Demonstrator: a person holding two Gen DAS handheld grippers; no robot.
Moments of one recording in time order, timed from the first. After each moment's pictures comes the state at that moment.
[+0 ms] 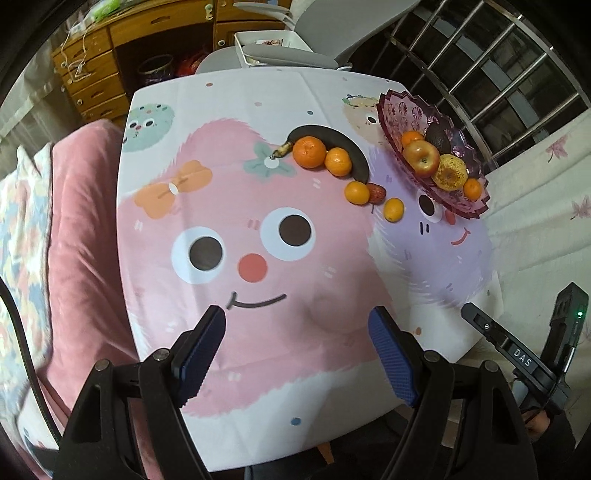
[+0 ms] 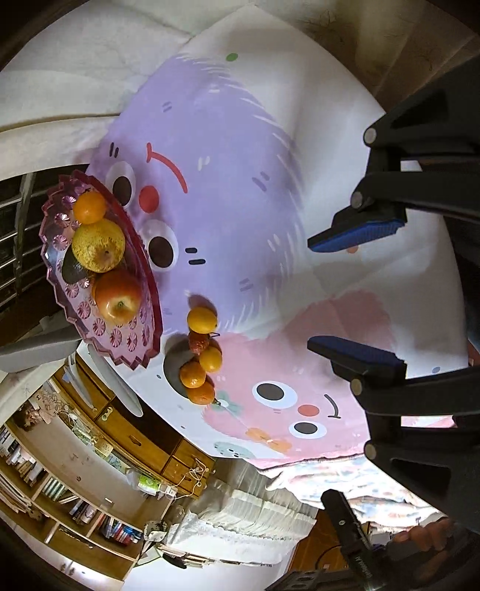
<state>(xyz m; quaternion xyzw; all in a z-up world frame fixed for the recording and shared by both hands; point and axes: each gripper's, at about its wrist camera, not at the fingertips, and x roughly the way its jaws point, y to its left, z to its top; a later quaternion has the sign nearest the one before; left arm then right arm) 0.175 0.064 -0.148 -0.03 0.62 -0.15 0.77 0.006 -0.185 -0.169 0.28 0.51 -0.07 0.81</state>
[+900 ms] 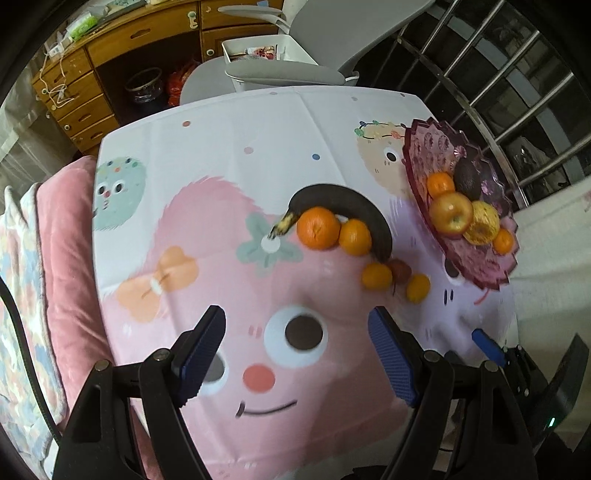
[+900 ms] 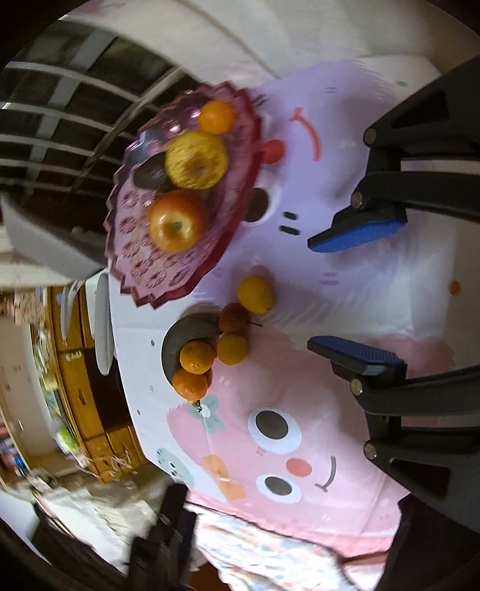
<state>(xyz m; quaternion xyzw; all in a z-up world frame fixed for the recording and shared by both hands) 0.304 0.024 -0.175 -0.01 0.62 -0.15 0.77 0.090 -0.139 -0.186 -0.02 0.49 -0.01 0.87</state>
